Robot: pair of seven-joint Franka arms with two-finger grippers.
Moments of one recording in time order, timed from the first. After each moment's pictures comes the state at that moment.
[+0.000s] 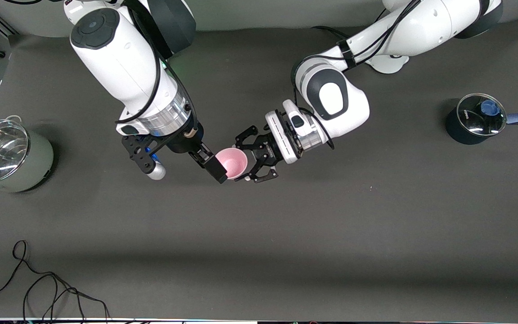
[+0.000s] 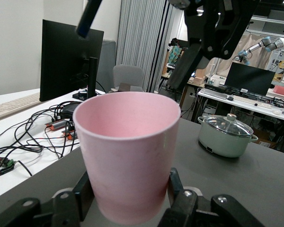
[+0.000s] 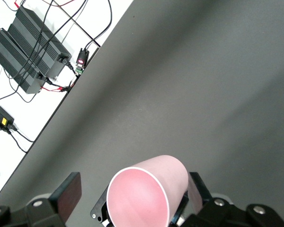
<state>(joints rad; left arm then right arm) 0.09 0.73 -1.10 -1.57 -1.76 3.04 2.25 0.52 0.43 0.03 -1.15 0.07 1.90 1.37</state>
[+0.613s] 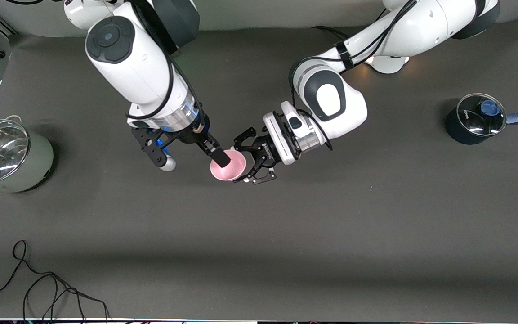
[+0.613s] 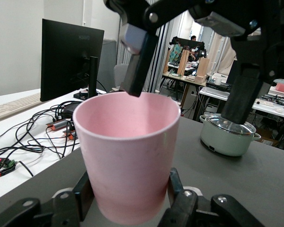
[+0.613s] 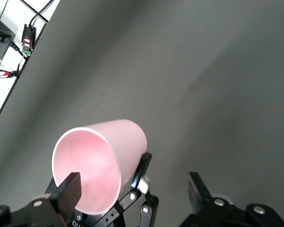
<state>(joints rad) 0.05 0.73 -1.07 -1.55 -1.76 3.04 2.25 0.55 0.43 0.04 -1.15 0.12 1.74 1.46</state>
